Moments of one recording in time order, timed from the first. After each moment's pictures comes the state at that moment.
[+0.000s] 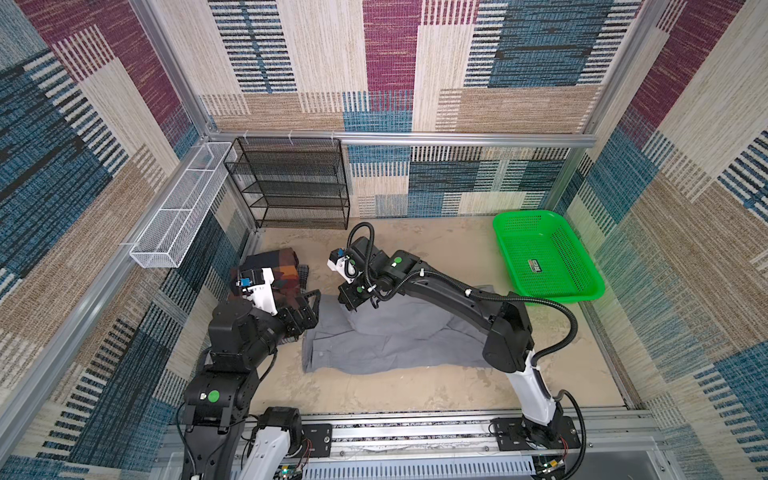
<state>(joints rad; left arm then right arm) -0.07 0.59 0.97 -0.77 0.23 -0.42 0.94 2.20 2.11 -0.84 -0.29 0.26</state>
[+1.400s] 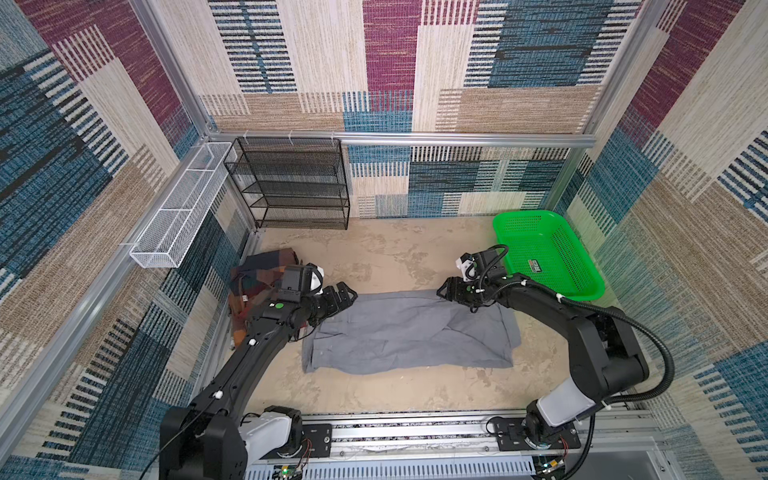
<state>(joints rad) -0.20 1.20 0.85 -0.53 0.36 -0.64 0.27 1.62 0.95 -0.33 -0.41 0.51</state>
